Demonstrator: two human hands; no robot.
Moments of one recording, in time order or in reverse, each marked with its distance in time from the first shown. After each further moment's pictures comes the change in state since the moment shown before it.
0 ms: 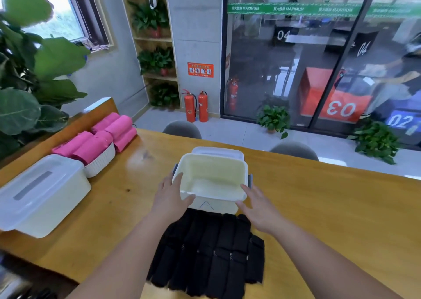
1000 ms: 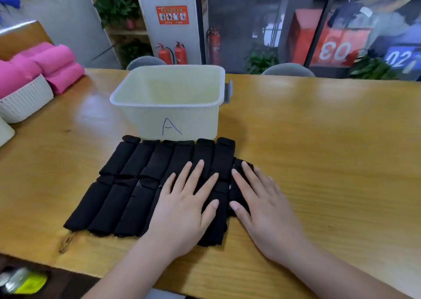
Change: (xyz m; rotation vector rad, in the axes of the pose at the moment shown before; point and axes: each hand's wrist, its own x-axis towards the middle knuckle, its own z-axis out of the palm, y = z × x) left_hand -0.118 -0.011 0.243 0.417 0.061 0.515; right_hand -0.086 0.151 0.180 -0.333 0.278 -0.199
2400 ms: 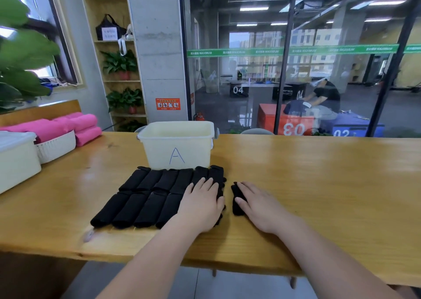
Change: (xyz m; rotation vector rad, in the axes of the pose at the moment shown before) left_hand -0.001 0.039 -0.013 -0.061 0.051 0.009; right_hand -0.023 0.012 -0.006 -0.084 0.068 0.067
